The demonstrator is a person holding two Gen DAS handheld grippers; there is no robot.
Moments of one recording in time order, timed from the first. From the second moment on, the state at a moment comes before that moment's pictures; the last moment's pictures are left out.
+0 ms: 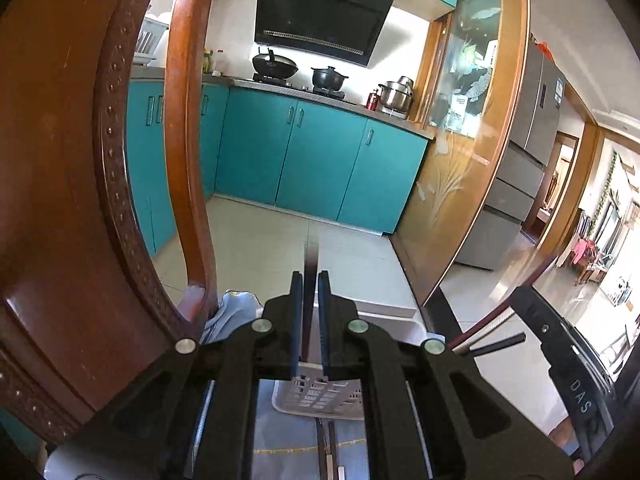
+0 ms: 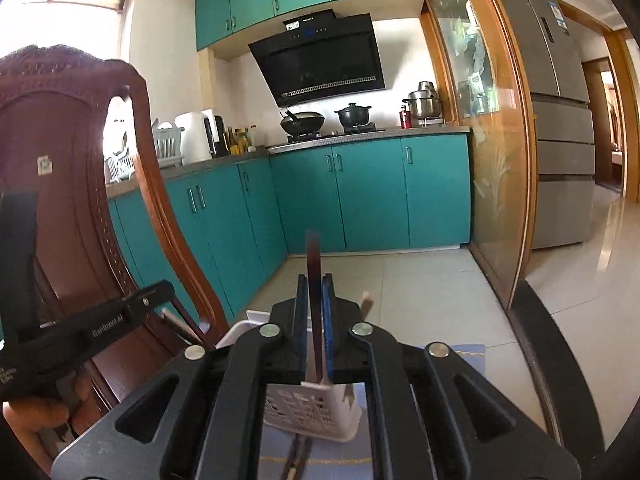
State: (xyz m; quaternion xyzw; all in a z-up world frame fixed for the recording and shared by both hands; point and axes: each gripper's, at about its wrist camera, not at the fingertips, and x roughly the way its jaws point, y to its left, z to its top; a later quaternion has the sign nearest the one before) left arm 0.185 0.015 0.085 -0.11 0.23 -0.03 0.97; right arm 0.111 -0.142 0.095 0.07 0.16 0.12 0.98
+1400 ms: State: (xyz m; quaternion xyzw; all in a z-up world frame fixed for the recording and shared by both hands) left arm 0.155 0.015 -0.035 -0.06 0.42 -0.03 0.91; right arm 0.109 -0.102 -0.097 -0.04 0.52 0.15 0.84
